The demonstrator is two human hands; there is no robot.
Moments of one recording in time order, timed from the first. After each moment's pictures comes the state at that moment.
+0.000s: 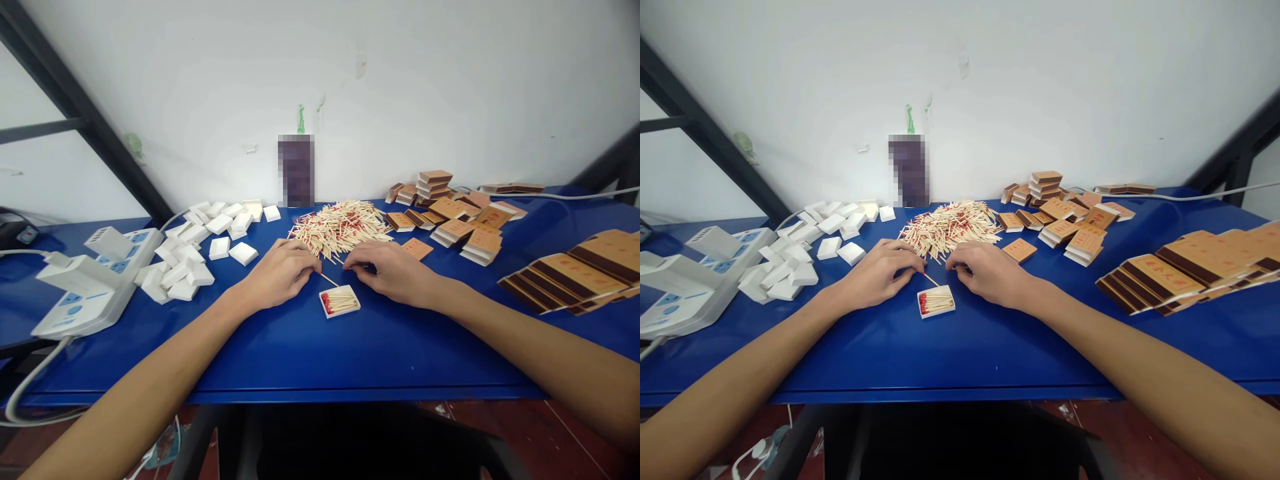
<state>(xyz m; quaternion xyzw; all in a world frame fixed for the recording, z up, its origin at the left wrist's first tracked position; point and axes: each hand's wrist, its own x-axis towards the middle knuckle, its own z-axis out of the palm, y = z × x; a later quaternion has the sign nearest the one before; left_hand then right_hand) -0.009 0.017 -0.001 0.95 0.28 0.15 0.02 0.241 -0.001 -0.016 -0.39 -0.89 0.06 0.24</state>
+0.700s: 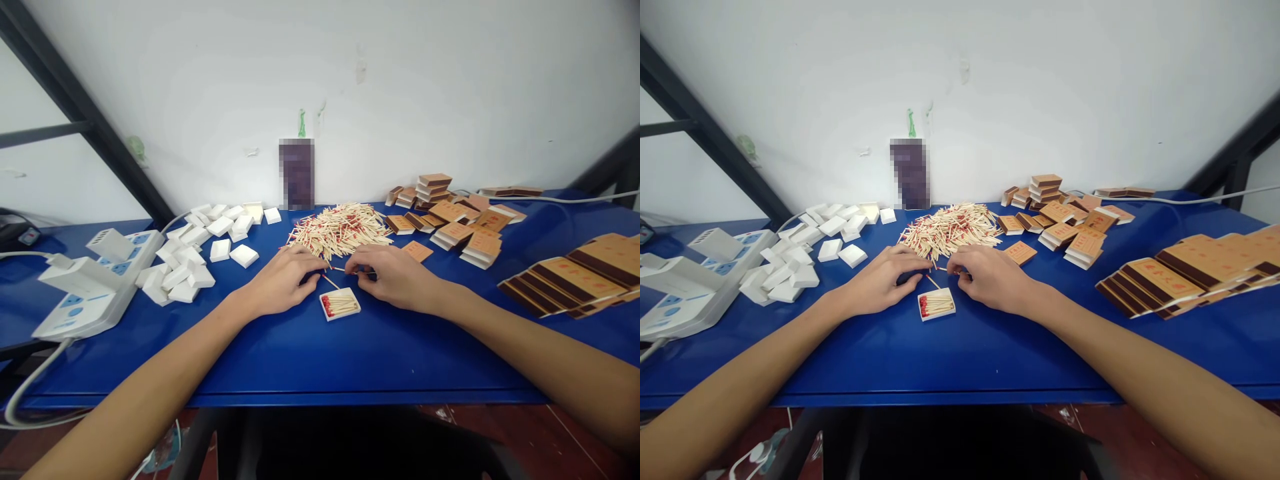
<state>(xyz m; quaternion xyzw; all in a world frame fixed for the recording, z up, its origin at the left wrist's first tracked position) -0.004 0.011 0.002 0.94 0.29 0.14 0.06 0.240 -0.007 -0.013 -0.43 -0.88 0.05 0.21</state>
